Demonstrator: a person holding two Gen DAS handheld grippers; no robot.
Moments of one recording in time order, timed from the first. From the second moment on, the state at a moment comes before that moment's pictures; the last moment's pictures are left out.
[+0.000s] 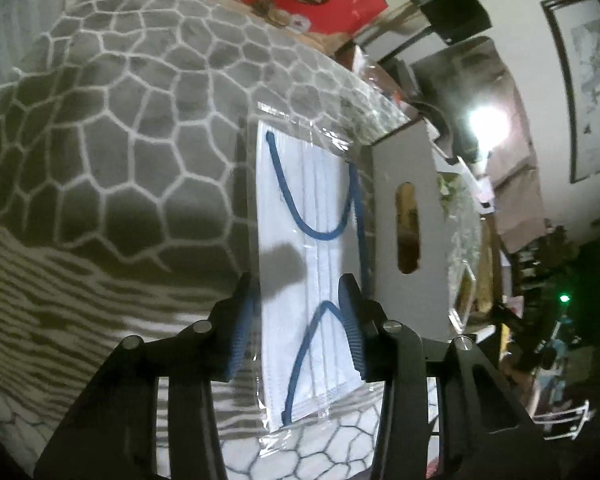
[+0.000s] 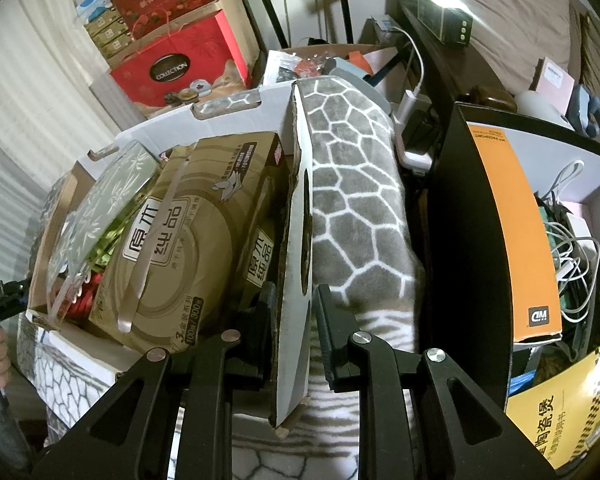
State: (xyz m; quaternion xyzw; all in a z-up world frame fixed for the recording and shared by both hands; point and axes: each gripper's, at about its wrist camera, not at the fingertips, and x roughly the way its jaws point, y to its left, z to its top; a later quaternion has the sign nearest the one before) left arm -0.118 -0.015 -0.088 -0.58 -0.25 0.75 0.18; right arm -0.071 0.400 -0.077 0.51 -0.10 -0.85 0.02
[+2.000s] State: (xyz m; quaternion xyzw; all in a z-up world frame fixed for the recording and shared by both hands) left arm -0.076 0.205 -0.005 -0.44 0.22 0.79 0.37; right arm -0.069 0.403 -0.074 0.51 -0.11 -0.85 0.03
